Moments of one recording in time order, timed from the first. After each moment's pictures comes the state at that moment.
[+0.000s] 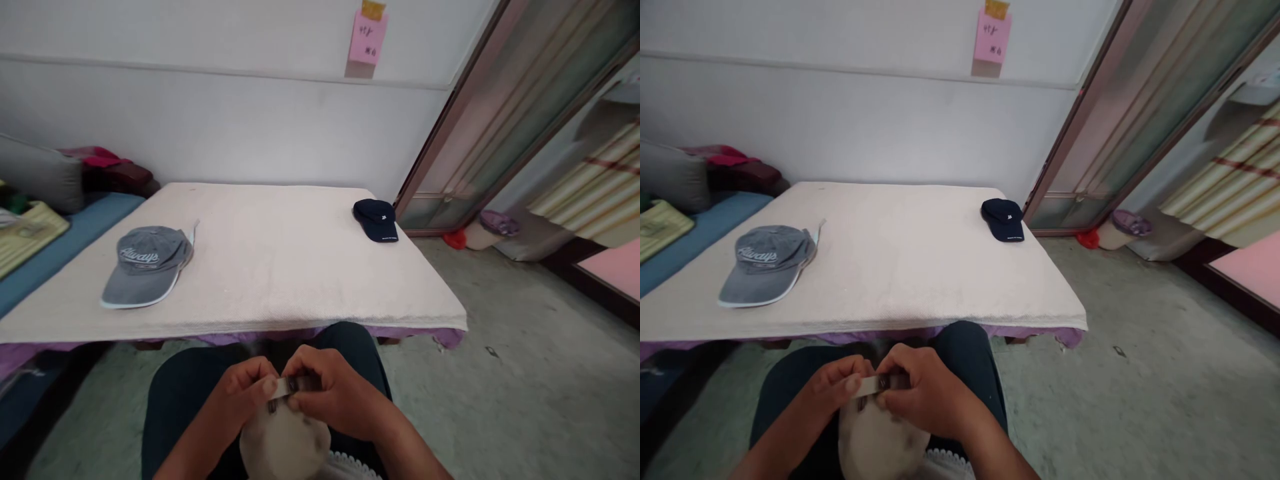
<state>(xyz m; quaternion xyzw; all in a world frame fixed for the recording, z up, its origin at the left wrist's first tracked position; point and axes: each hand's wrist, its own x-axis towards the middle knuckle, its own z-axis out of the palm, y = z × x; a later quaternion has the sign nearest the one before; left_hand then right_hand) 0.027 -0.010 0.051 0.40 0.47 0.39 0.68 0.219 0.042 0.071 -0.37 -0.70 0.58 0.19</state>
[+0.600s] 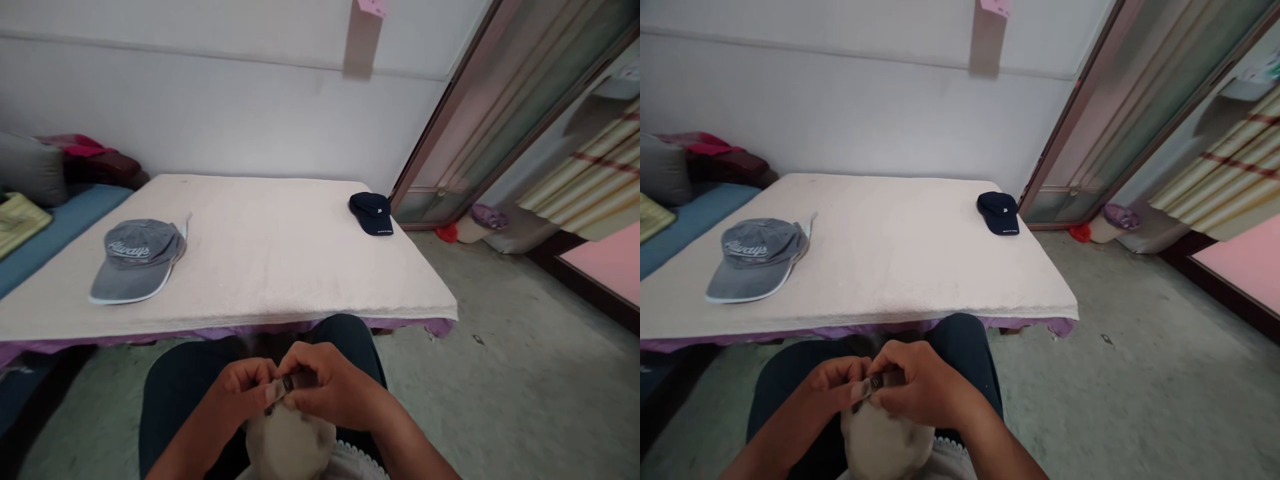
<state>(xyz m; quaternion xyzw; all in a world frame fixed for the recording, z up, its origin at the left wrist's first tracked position) 0.029 -0.013 0.050 0.38 0.44 0.39 0.71 0.219 0.040 0.073 -0.35 -0.71 0.58 0.18</state>
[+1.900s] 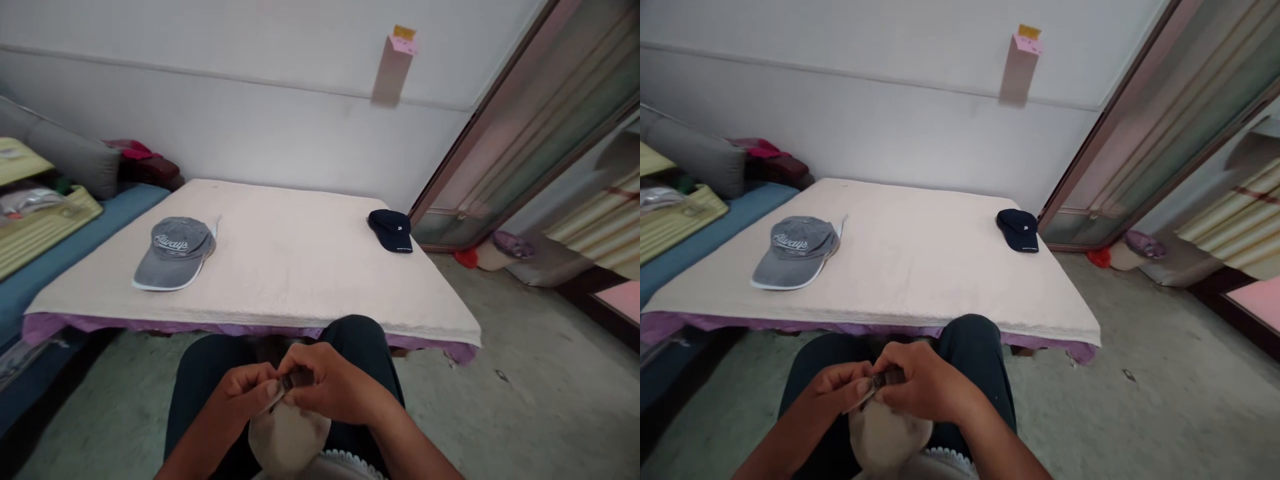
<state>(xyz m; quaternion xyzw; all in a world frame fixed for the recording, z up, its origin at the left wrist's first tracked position) -0.007 -0.040 0.042 0.38 0.46 0.43 0.68 0.174 0.038 0.071 -0.30 -0.77 0.54 0.13</state>
